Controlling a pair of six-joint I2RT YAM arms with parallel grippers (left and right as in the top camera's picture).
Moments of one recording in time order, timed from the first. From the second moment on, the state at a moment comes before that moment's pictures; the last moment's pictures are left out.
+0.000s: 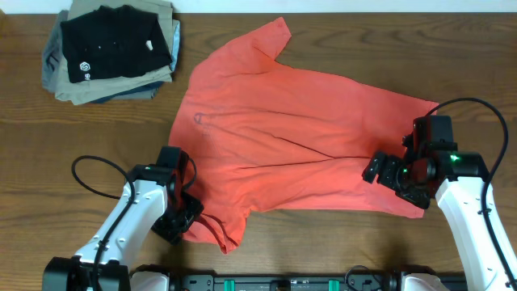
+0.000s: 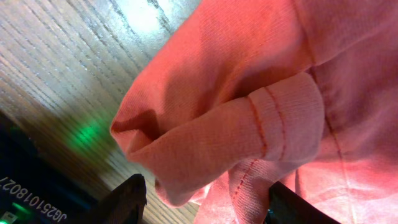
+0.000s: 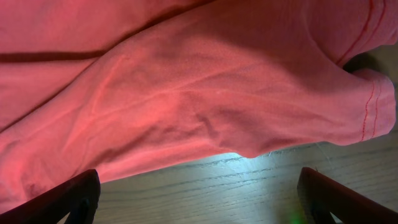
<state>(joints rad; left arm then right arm) -0.14 1.35 0.63 -1.01 0.10 -1.13 -0.02 1.24 0.87 -1.02 -0.16 0.44</state>
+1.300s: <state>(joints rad) -0.14 1.35 0.66 -1.00 0.18 -1.07 -0.02 1.24 0.87 -1.00 -0.16 0.44</state>
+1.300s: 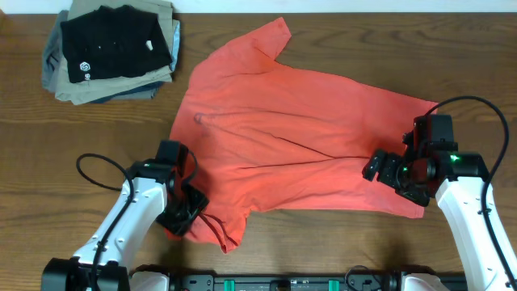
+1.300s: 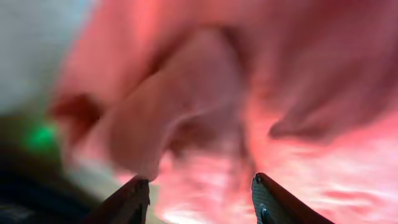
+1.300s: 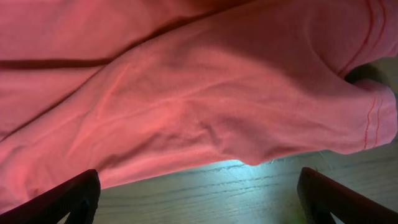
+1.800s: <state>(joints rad) -0.14 1.35 0.66 -1.17 -0.04 -1.06 -0.02 1.24 0.87 -1.01 -0.16 0.44</state>
